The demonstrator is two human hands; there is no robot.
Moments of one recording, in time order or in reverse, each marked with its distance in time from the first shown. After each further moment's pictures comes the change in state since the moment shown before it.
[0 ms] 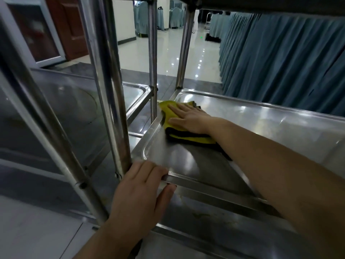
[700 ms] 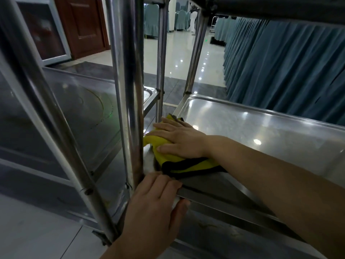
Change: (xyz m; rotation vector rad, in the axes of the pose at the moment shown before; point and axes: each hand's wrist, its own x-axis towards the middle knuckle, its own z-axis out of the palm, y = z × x) left_hand -0.005 0.005 0.011 -0.049 0.087 0.008; right_hand -0.024 -0.059 0.010 -0.073 0.001 -0.378
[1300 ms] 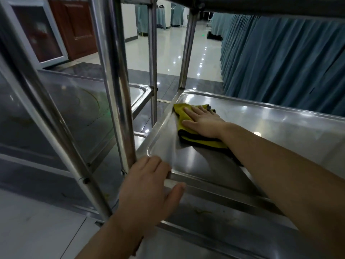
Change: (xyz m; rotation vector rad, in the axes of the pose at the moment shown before) left_hand 0.019 0.013 -0.013 0.091 -0.190 -0.096; right_hand -0.035 0.076 0.000 0.061 0.021 0.486
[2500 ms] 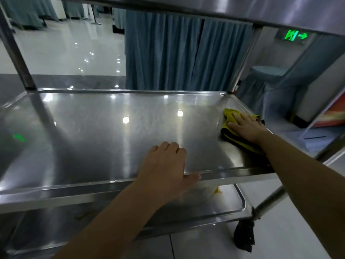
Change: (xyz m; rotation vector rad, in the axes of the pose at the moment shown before) left_hand 0.065 0.355 0.105 -0.058 -0.432 0.474; right_hand -0.395 0.400 0.006 0.047 0.095 0.888
